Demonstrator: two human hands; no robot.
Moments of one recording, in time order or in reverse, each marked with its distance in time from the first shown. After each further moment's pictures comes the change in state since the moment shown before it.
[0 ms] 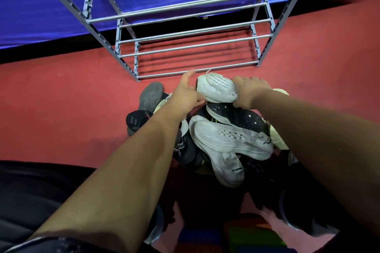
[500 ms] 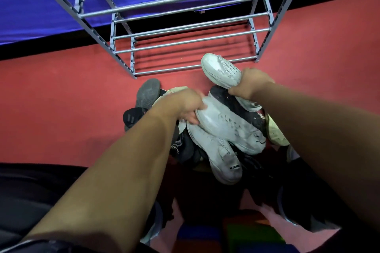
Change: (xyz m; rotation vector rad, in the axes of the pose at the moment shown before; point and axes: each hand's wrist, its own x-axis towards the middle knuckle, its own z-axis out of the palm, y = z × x) left_hand -0.002 0.007 0.007 0.529 -0.204 -0.375; right_hand -0.001 0.006 -0.007 0.214 0.086 0.166
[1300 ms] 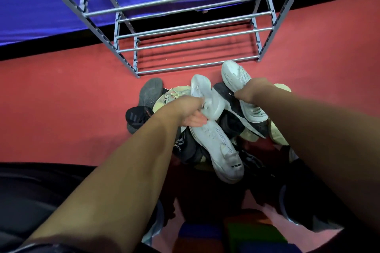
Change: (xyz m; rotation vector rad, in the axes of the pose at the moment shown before) left_hand 0.002 -0.025 0.015 -0.333 0.042 -0.099; right_hand -0.004 0.003 0.016 0.014 -0.160 0.170
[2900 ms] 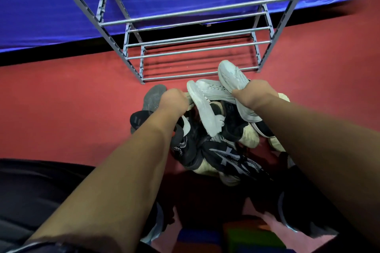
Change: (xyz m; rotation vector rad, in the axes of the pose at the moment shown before) left_hand -0.022 0.012 -0.036 0.552 0.541 0.292; right_hand -0.041 -0.012 -0.015 0.152 0.171 0.014
